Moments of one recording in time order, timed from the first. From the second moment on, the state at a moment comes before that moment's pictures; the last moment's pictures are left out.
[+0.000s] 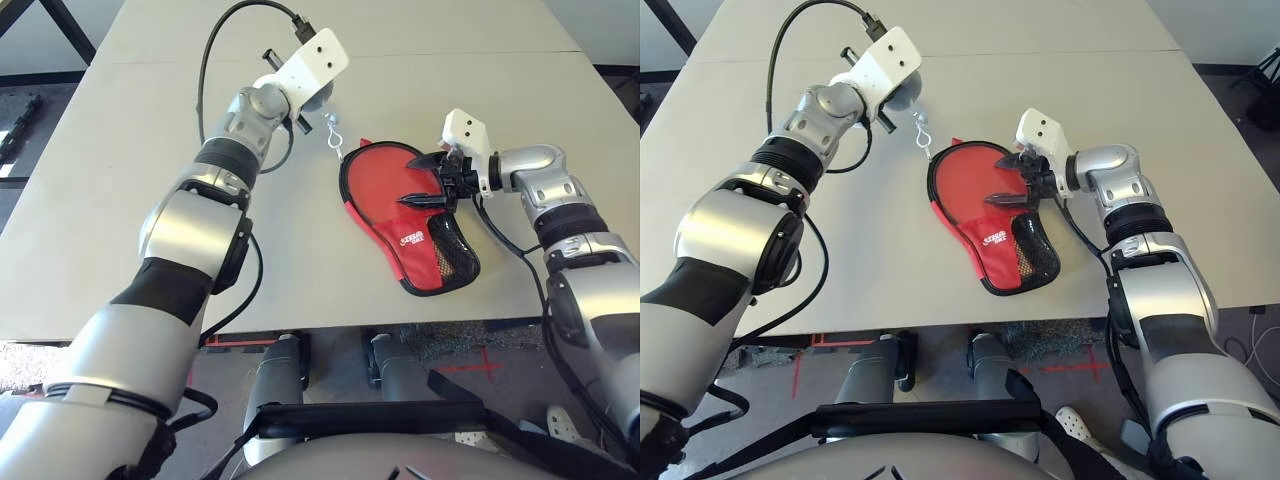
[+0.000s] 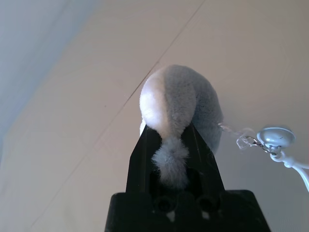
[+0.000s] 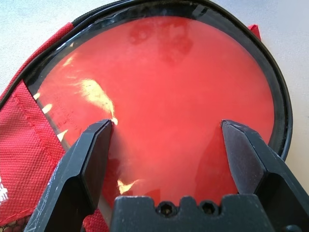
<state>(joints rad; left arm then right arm) -1.42 0.17 -0.17 1.34 0.31 -0.04 -0.22 -0.94 -0.52 0.14 0.94 -0.02 -0.05 1.27</state>
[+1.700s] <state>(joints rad) -1.41 -0.09 -0.13 1.35 0.31 -0.12 -0.33 -0.88 -0.51 0.14 0.84 0.02 0.00 1.21</state>
